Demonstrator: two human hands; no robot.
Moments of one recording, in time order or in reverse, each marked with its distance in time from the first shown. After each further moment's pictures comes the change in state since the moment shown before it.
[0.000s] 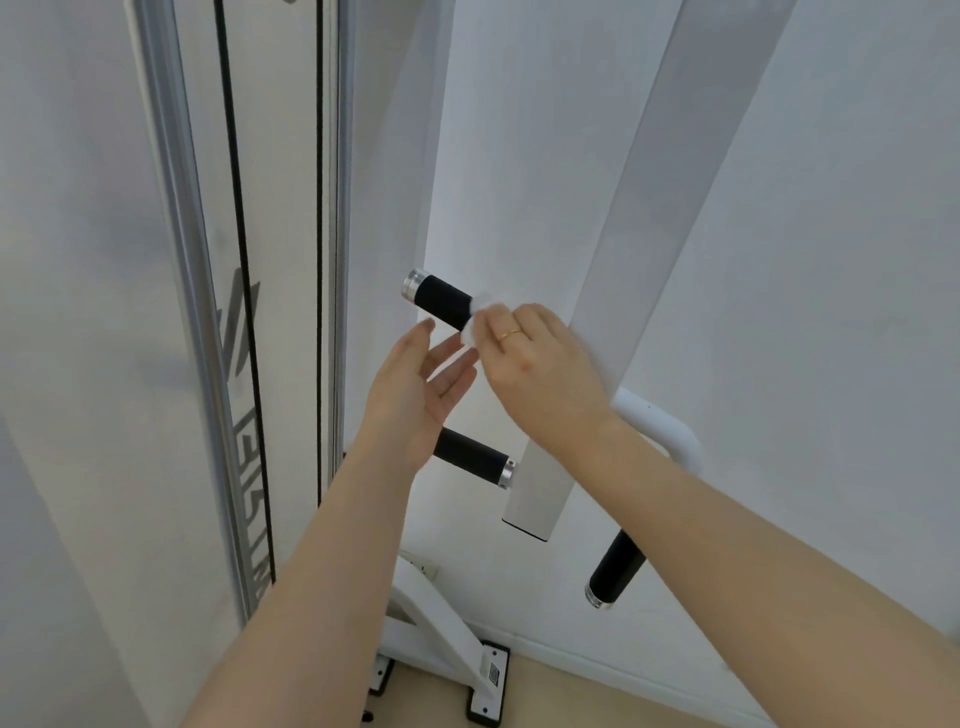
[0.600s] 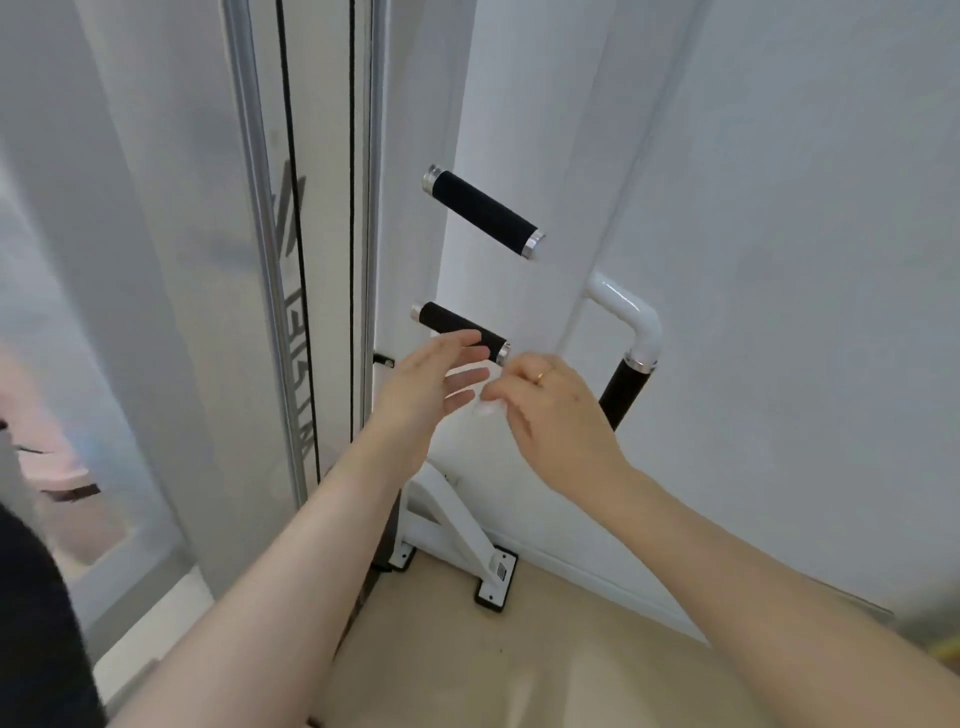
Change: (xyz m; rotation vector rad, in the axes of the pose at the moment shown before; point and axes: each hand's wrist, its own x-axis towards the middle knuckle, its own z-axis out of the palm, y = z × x) left_hand -0.138 -0.041 -0.007 0.508 0.066 -0.011; right_hand -0.127 -0.031 -0.077 0.867 -0.114 0.218
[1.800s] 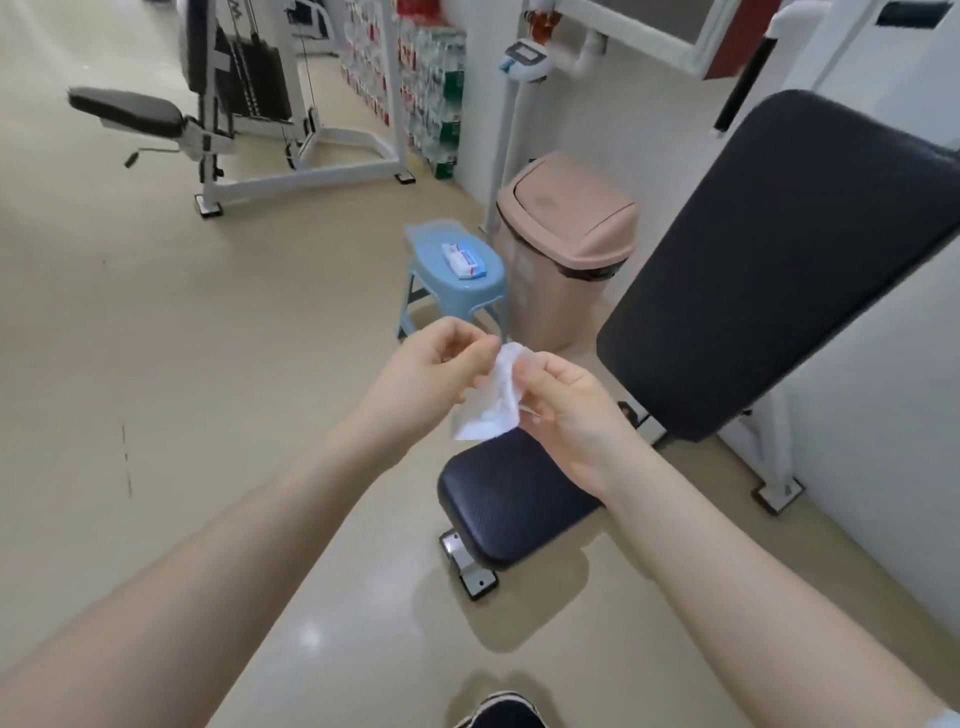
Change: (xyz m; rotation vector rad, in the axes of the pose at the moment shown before) left_hand -0.666 0.058 -0.419 0.450 0.560 0.019; right_hand -0.197 -0.700 -0.022 1.669 -0.882 0.640
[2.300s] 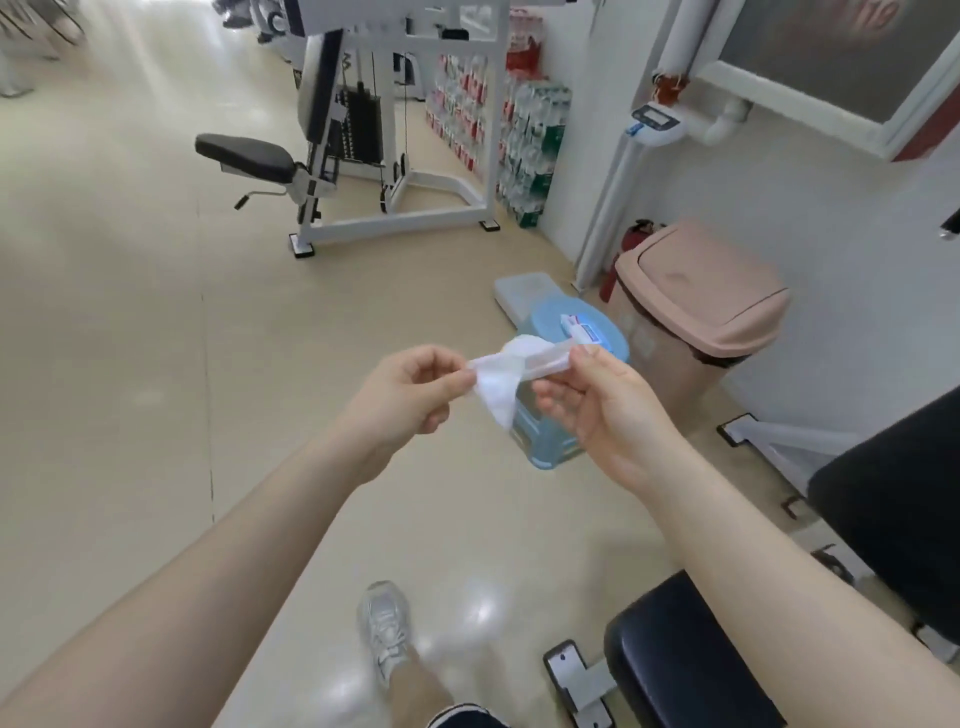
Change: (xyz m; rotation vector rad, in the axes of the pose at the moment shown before) left_hand 0.141 -0.074 -0.321 -0.138 0.026 -0.091; right_hand 0.265 0.004 0.205 0.089 0.042 -0.017
